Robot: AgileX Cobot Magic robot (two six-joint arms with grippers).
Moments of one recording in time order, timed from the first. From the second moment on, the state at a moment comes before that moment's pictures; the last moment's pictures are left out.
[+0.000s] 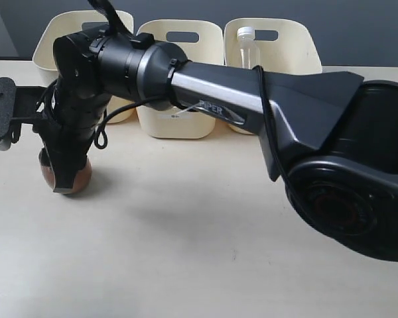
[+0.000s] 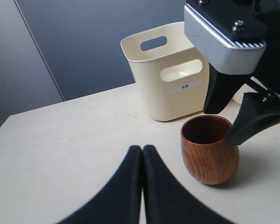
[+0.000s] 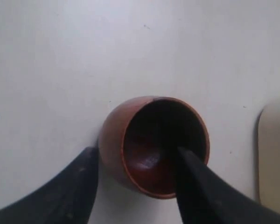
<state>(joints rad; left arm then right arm) -0.08 0.00 0.00 0.10 0.23 0.12 0.95 2.36 -2.11 0.19 0.86 -0.90</state>
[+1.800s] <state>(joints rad) -0.08 0.00 0.00 0.10 0.23 0.12 0.95 2.25 -2.19 0.16 0.79 -0.88</state>
